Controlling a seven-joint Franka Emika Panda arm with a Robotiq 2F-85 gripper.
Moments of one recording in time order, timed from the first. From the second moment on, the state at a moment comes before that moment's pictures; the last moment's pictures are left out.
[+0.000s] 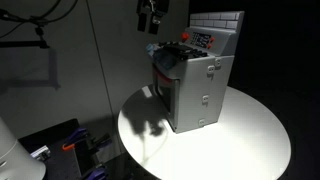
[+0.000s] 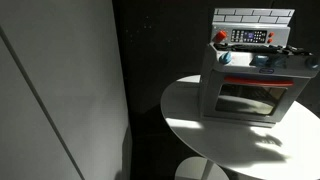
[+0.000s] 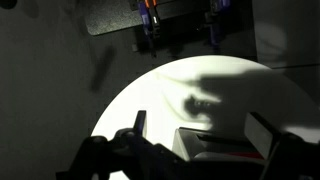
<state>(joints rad) -0.12 -0.21 -0.13 -1.95 -0.03 1.49 0.03</state>
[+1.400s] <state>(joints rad) -0.11 -0.16 -0.11 -1.93 -0.03 1.56 0.04</state>
